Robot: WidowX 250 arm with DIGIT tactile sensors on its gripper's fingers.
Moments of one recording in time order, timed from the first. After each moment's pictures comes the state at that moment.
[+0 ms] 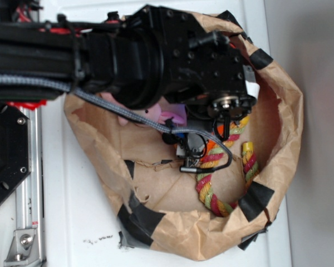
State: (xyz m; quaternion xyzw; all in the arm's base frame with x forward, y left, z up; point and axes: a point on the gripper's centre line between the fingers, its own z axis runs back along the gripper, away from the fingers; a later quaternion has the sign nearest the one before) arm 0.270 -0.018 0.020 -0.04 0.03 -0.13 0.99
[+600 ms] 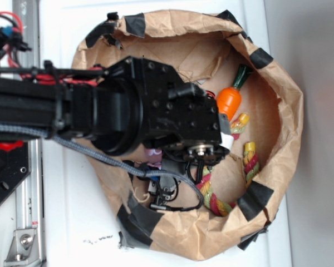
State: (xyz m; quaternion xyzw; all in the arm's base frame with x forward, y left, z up) arm 0.247 -0.047 0.017 -0.05 0.04 -0.18 0.98
